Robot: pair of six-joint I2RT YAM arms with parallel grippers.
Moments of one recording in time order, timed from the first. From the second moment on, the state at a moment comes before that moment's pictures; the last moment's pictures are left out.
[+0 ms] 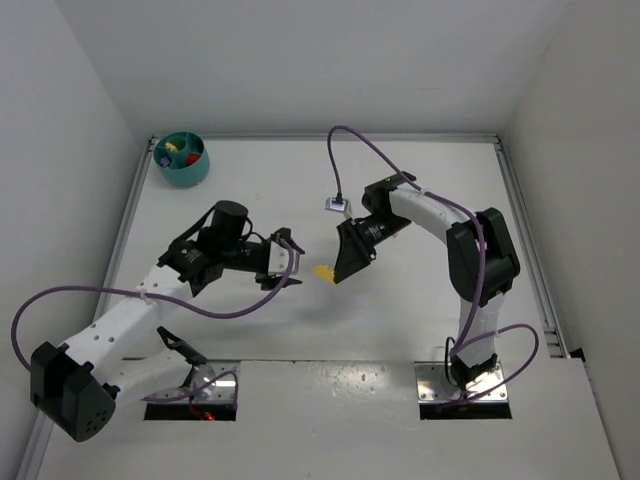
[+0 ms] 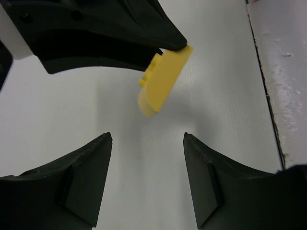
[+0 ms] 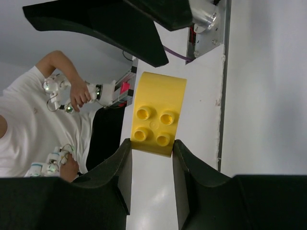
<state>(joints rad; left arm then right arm) -0.53 1.04 0.87 -0.48 0.81 0.87 0.46 1.94 1.42 -1.38 -1.41 -0.82</state>
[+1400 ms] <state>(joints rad) -0.84 1.09 0.89 -0.39 0.49 0.96 0.49 1.94 1.42 -1.38 -1.40 -0.74</state>
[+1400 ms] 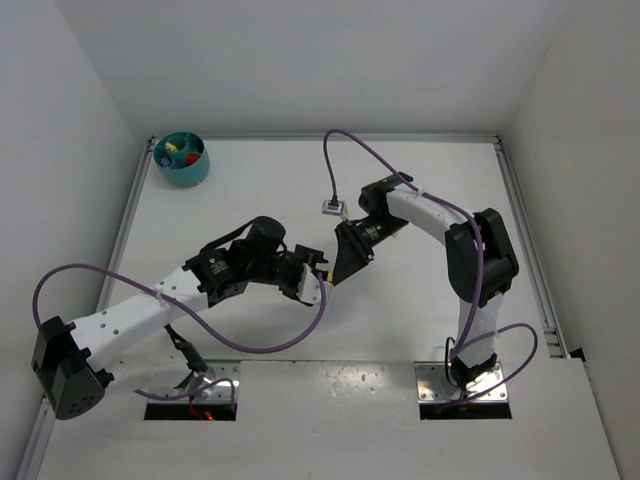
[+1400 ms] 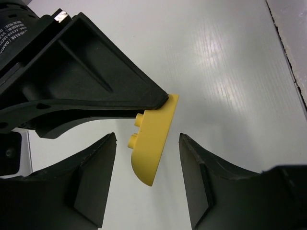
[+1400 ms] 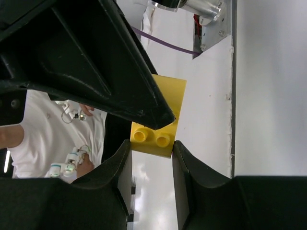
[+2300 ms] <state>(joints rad) -0.90 1.15 0.95 -0.43 0.37 0.99 0.49 1.94 1.41 -1.17 -1.32 -0.43</state>
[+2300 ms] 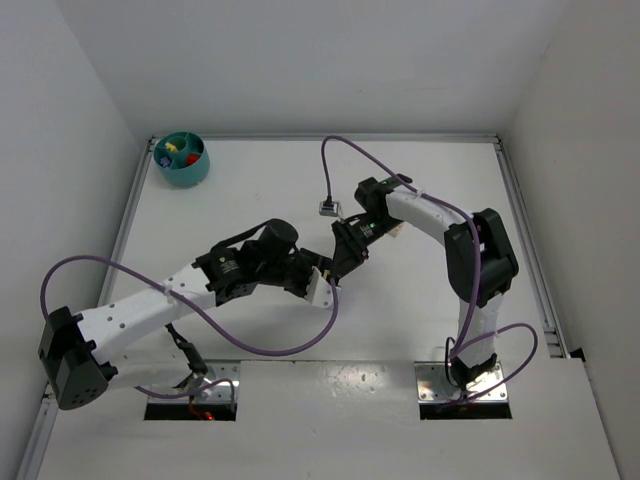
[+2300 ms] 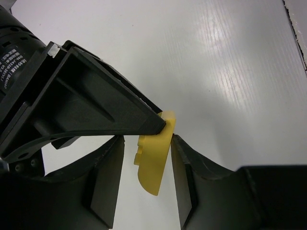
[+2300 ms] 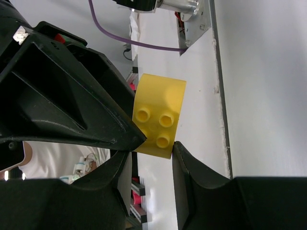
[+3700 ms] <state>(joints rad) -0.14 1.07 0.92 -0.15 0.35 0.35 0.31 1.73 1.59 -0.94 -1.08 -0.23</state>
